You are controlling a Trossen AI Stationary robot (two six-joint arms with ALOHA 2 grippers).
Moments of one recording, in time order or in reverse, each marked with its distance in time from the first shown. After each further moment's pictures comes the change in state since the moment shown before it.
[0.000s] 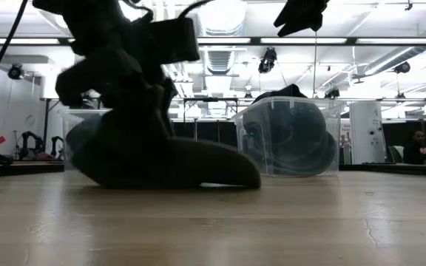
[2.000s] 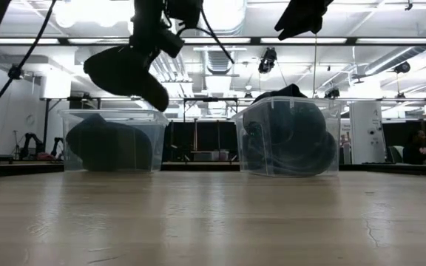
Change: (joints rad) left arm 0.653 -0.060 0.625 -1.178 -0.547 0.522; right arm 0.000 0.000 -0.025 0.006 -0.001 -0.023
